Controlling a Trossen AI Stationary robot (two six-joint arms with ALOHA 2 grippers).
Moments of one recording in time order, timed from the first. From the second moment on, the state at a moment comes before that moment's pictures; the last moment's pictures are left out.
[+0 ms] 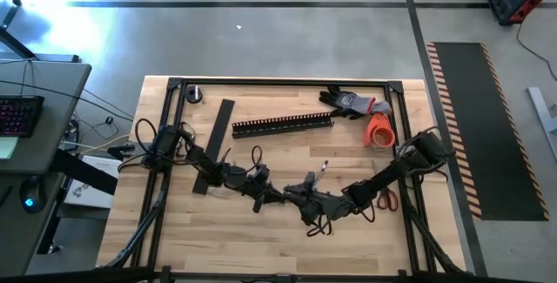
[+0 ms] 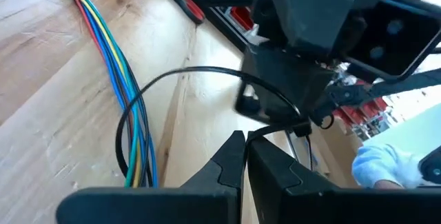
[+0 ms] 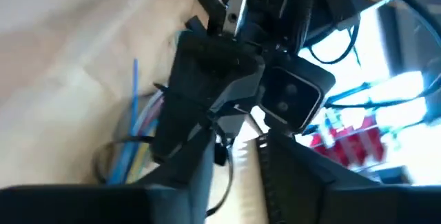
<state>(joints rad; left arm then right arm) -0.26 2.09 0.62 1.33 -0.01 -0.81 0.53 1.92 0.79 0.79 0.74 -0.74</state>
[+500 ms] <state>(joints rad) -0.35 2.09 0.63 1.27 -0.31 -0.64 0.58 1.74 0.81 0.37 0.71 0.20</state>
